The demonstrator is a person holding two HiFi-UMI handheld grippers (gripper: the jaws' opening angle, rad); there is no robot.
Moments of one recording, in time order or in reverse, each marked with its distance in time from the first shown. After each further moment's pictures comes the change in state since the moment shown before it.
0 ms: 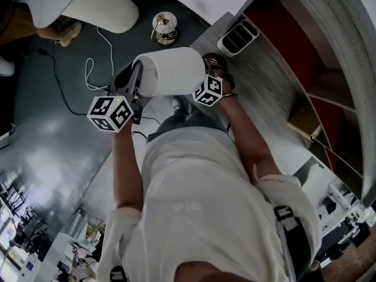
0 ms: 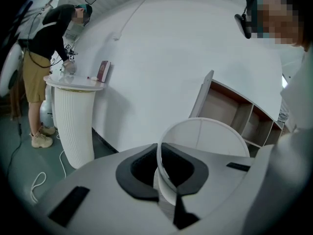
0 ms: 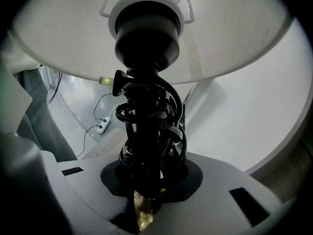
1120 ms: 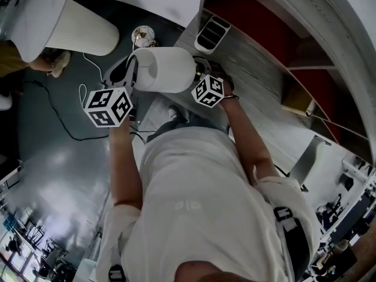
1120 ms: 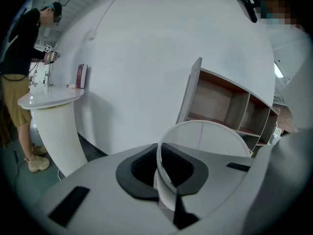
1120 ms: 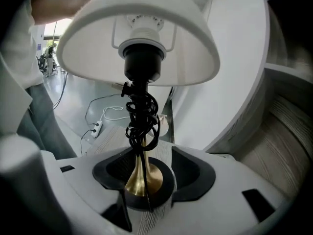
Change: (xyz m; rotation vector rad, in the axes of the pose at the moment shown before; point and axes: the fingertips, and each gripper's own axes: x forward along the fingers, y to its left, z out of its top) left arm 0.052 -0.057 0.030 0.160 0.079 -0.068; right arm -0.063 -0.023 -0.043 0.175 0.016 -0.089
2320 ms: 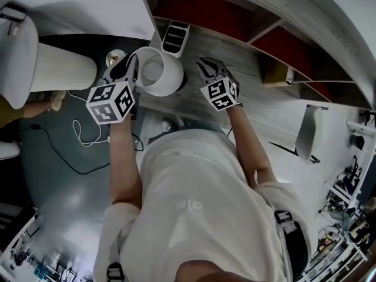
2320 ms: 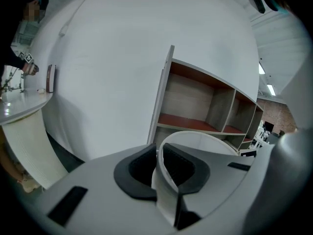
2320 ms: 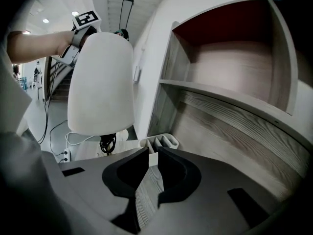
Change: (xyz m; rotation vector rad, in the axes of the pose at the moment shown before) left arm 0.057 -0.107 0.030 0.107 0.040 -0.195; right arm -0.159 -0.077 -0.062 0.422 -0.076 -0.431
